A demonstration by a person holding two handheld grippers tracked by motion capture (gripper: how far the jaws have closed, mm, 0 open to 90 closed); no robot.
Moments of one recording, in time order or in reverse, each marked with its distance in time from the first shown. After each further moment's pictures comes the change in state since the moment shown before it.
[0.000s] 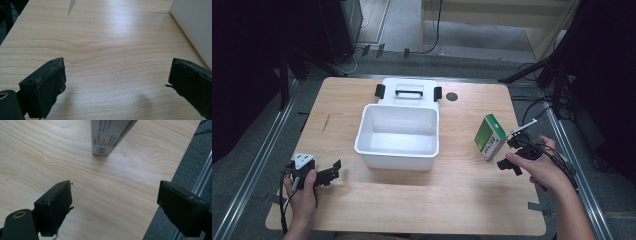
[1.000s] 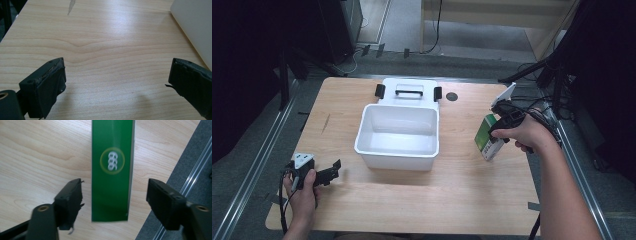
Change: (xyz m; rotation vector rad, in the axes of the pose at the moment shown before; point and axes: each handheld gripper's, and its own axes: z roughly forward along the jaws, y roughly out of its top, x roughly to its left) left arm 0.001 0.000 0.001 0.000 -0.004 -0.015; right arm -0.003 0.098 -0.007 0.188 -0.012 0.053
